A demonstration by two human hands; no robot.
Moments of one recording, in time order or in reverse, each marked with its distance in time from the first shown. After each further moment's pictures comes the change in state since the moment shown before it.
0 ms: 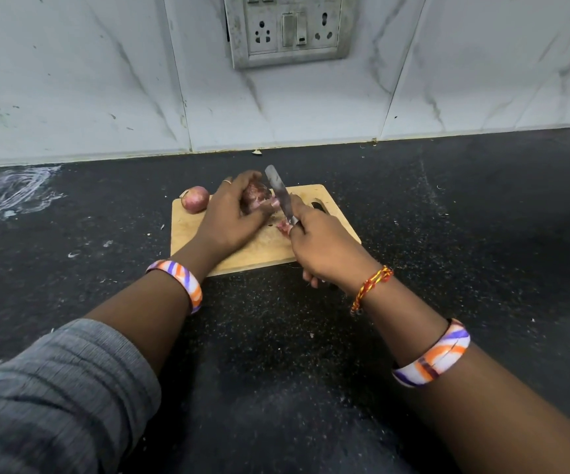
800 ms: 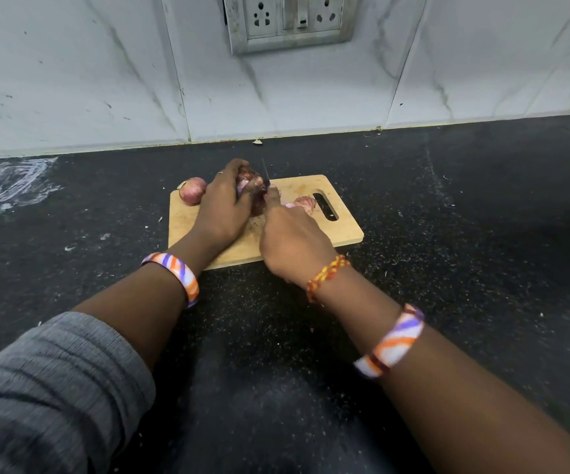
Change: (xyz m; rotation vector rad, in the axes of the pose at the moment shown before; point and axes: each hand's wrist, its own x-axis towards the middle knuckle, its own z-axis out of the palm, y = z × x) left_hand 0.004 -0.001 0.000 0.082 0.081 -0.081; right_hand 0.012 -0.016 0.026 -0.280 0.031 0.011
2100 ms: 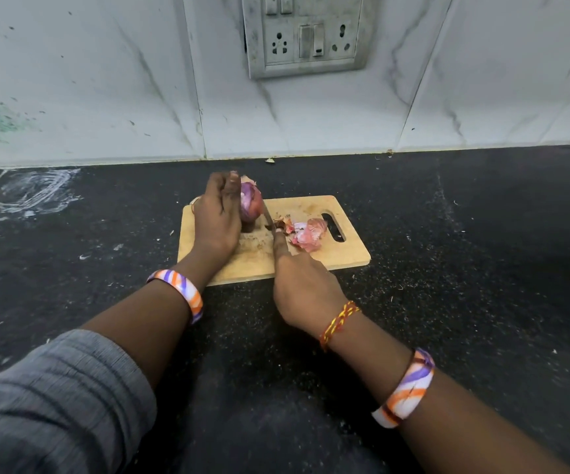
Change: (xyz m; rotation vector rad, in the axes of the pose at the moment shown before) left_hand -0.008 0.014 -0.009 -0.214 0.317 -0.105; right_hand -0.015 0.014 0.011 -0.206 -0.100 -0.053
